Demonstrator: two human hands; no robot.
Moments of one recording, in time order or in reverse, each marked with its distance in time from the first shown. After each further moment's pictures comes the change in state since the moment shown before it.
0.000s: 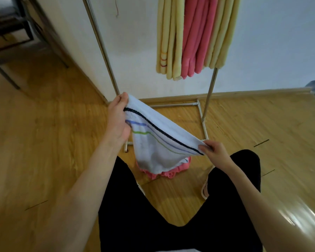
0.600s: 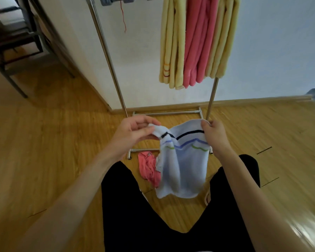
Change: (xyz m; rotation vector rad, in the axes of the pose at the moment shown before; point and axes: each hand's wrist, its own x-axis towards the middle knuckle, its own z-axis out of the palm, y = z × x) left_hand -0.055 0.026 -0.014 0.564 -0.570 0.093; right_hand 0.021 -0.110 -0.011 0.254 0.271 0.233
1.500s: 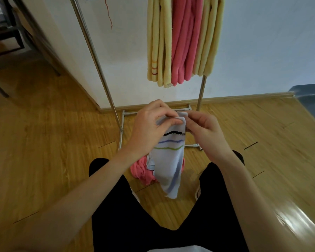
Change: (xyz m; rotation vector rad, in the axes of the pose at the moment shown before) left_hand 0.034 0.006 0.069 0.482 0.172 0.602; right_hand -0.050 -0.036 -0.026 0.333 -0.363 -0.420
